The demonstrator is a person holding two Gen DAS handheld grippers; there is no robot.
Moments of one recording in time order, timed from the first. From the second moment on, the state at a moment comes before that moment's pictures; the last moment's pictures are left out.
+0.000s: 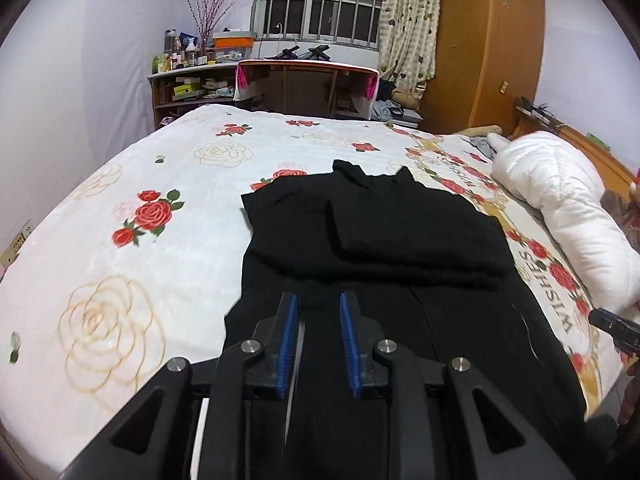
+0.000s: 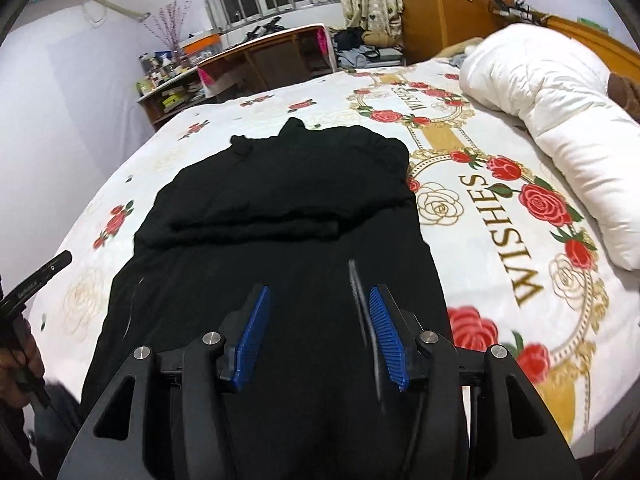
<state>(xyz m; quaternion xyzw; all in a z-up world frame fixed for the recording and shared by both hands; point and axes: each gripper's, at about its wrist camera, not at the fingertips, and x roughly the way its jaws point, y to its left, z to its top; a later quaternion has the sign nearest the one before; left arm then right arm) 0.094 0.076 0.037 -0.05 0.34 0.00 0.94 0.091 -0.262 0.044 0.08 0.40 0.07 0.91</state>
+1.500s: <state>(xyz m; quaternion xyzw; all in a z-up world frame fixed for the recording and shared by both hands) 0.002 0.106 -0.023 -0.06 0.41 0.01 0.91 0.001 -0.307 -0.003 0.13 0.45 0.03 0.88</state>
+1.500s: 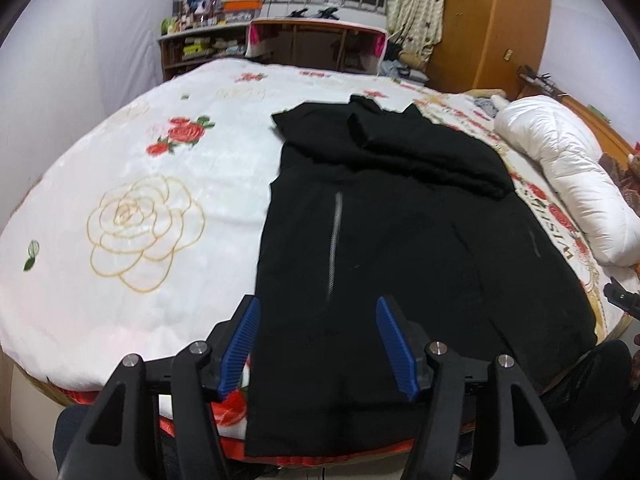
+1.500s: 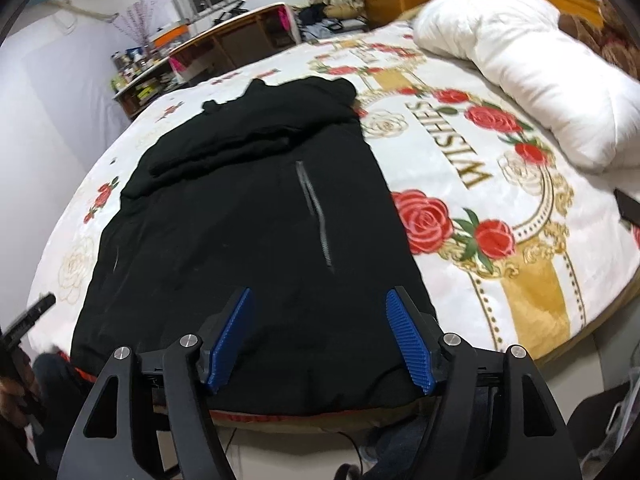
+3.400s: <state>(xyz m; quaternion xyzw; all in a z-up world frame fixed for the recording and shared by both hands) 0.001 0.155 0.019 -0.19 0.37 -0.03 0.91 0.019 -0.366 0.012 0.30 0.47 0.10 0.82</state>
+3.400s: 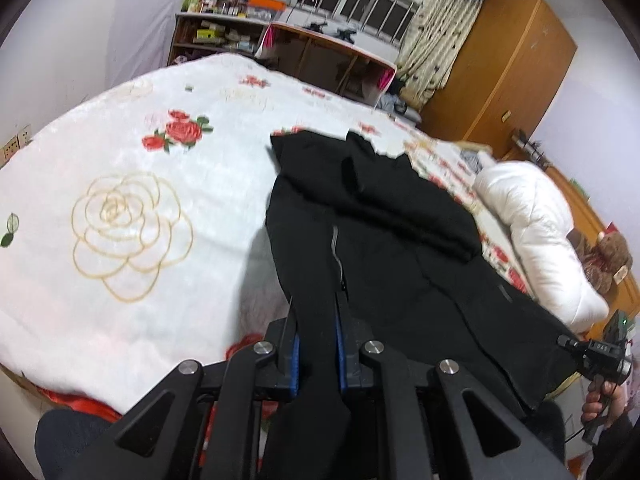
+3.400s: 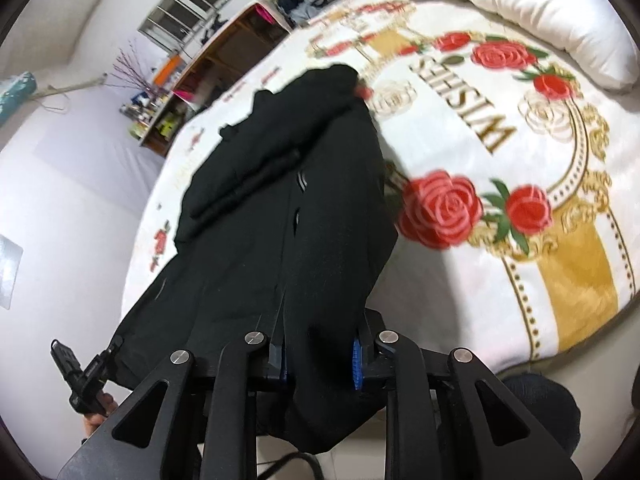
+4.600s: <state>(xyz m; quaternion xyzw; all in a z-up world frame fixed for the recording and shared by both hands) 0.271 0.174 0.118 -0.23 0.28 -0.02 0.93 0.280 -0.349 0.105 0.32 0.39 0.12 0.85</state>
